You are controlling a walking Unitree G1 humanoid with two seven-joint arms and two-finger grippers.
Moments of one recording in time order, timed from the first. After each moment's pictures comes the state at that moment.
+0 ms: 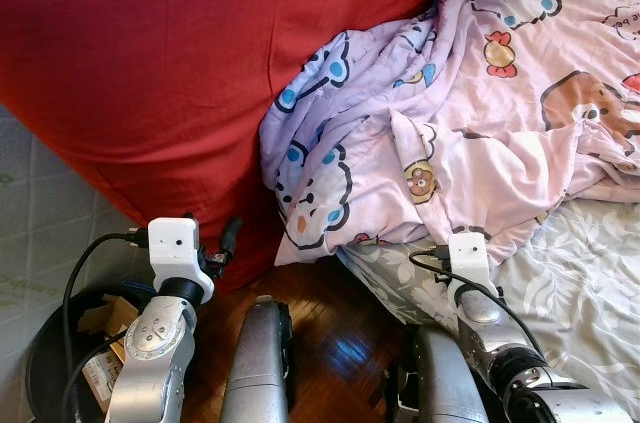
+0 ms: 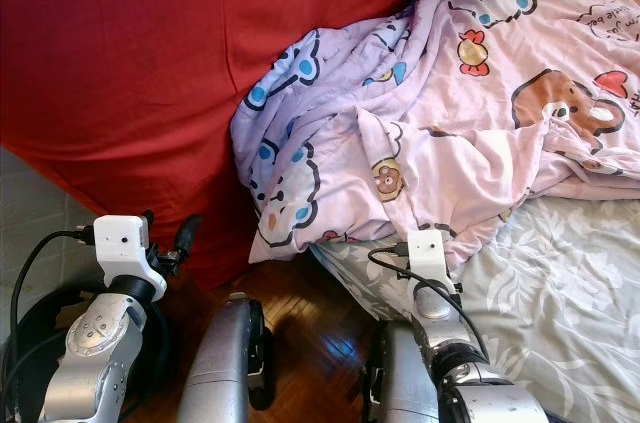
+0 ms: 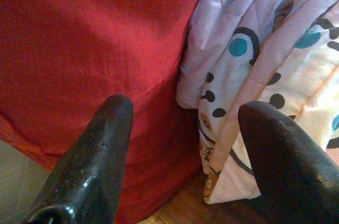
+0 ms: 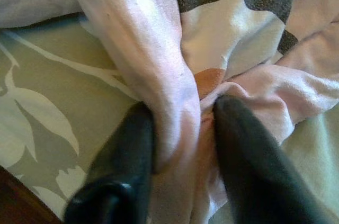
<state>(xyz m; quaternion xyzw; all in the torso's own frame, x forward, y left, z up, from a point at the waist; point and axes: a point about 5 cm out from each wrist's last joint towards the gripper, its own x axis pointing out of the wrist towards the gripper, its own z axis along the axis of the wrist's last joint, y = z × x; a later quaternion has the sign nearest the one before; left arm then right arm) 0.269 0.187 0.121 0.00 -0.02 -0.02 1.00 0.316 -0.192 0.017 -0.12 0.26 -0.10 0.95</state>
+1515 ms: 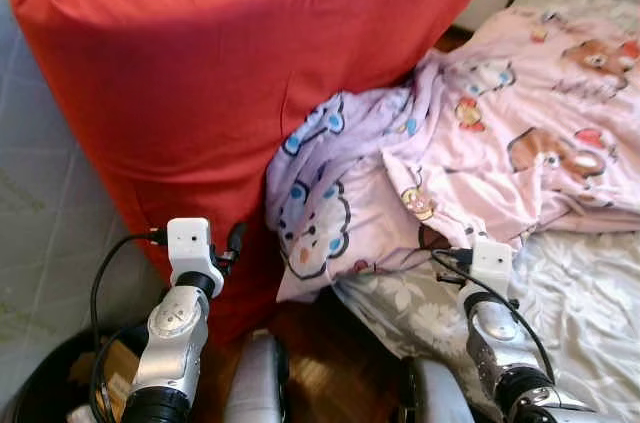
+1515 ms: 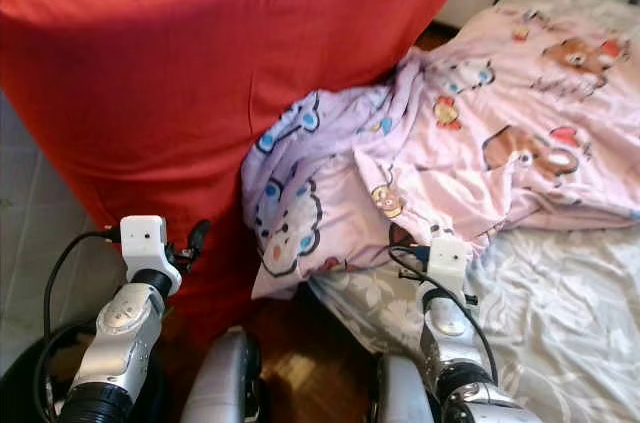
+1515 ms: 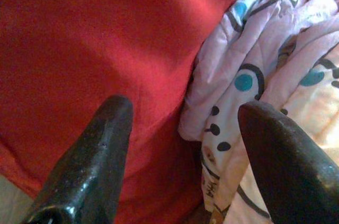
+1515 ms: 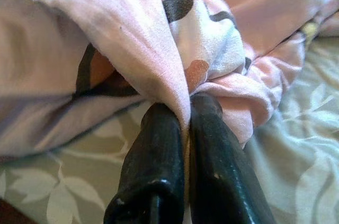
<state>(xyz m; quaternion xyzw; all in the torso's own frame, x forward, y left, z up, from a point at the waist) 0.304 0.190 0.079 -0.01 0.02 0.00 1.00 0.305 -0.203 0.014 0.00 0.20 -0.11 0.97</state>
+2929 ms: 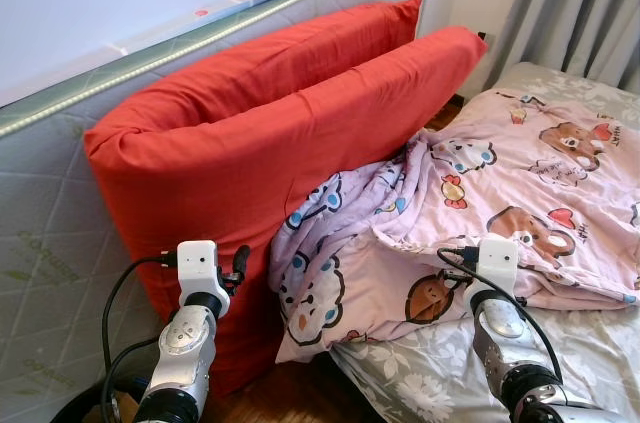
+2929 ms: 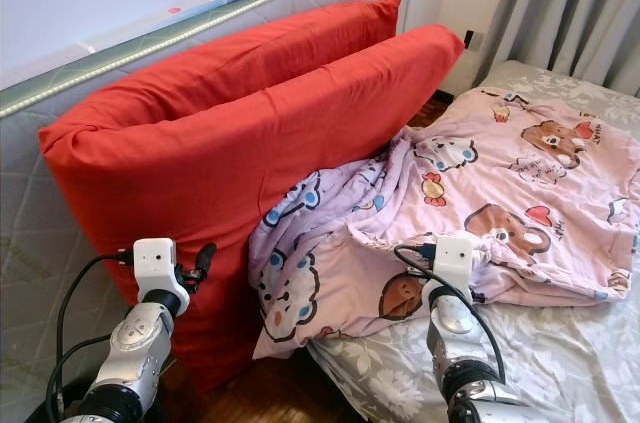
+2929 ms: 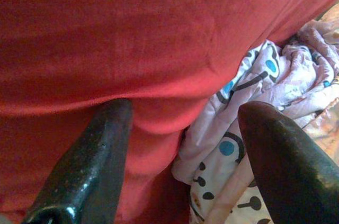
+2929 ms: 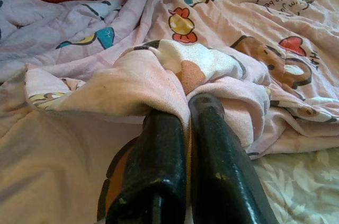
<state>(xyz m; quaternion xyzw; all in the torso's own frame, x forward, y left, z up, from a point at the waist) 0.301 0.187 0.042 -0.02 0.06 0.01 1.00 0.306 -0.210 0.017 -0.01 0.20 -0.12 0.97</state>
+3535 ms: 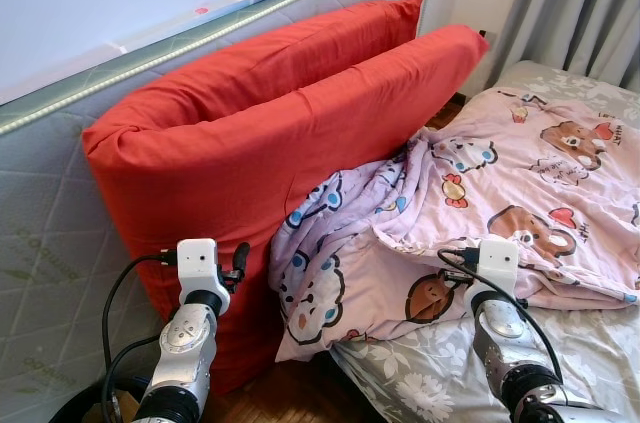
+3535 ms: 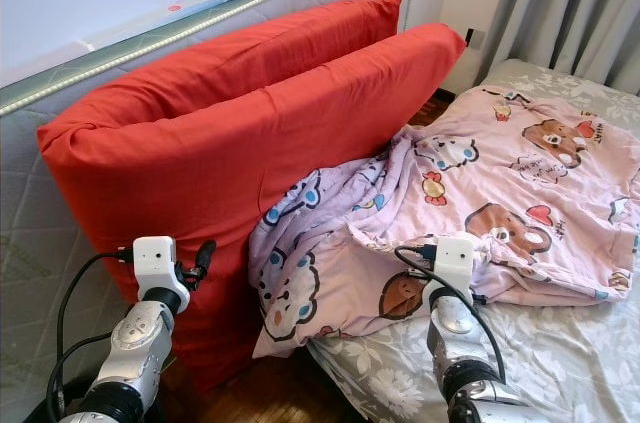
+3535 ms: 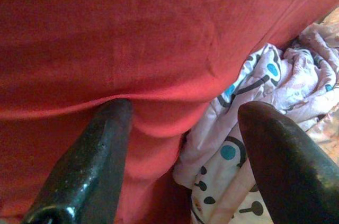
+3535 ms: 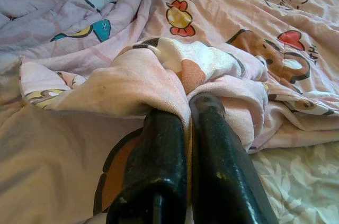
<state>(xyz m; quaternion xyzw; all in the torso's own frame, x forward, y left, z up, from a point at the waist) 0.302 0.187 0.043 -0.02 0.05 0.01 1.00 0.305 -0.211 0.015 -0.01 0.21 -0.12 0.97</state>
